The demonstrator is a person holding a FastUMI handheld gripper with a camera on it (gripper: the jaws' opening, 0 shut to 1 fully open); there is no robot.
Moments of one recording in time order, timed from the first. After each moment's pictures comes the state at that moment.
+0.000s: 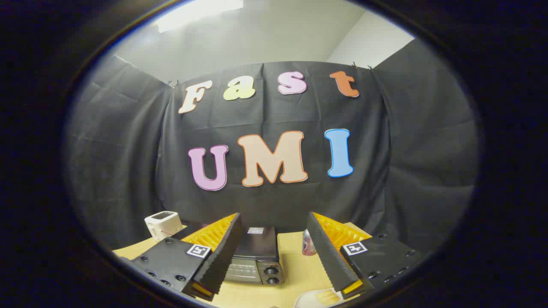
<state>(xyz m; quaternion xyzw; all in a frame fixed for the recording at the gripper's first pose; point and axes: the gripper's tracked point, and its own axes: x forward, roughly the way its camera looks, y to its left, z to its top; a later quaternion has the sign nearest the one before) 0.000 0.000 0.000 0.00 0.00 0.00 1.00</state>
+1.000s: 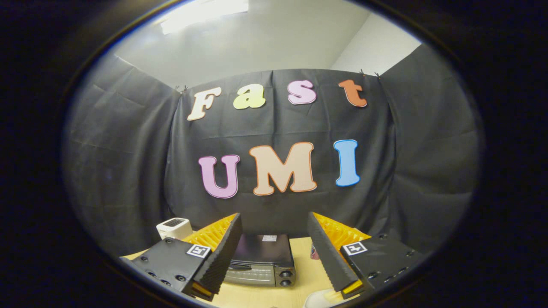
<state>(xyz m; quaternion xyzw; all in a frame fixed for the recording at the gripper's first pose) -0.019 0.037 0.044 0.00 -0.01 0.02 1.00</state>
